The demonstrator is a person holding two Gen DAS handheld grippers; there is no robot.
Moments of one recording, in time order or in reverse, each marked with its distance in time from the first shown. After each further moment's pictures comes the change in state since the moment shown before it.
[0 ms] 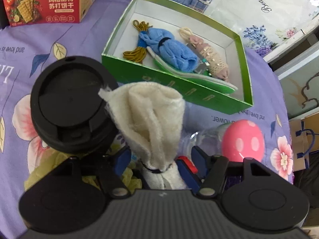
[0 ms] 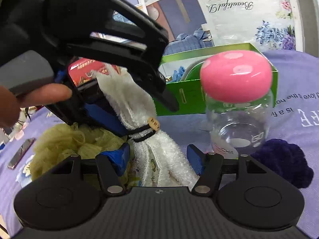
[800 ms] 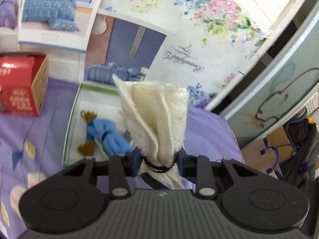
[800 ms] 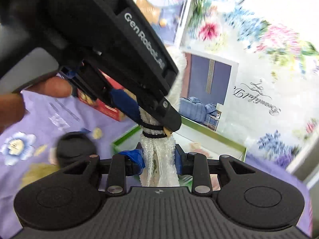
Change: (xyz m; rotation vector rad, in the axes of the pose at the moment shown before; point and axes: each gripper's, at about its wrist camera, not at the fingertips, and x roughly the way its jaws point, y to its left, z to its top) left arm -0.081 -0.064 0.092 0.164 -0.252 -0.211; right arm -0.010 0.006 0.175 -0.508 0.069 -0.003
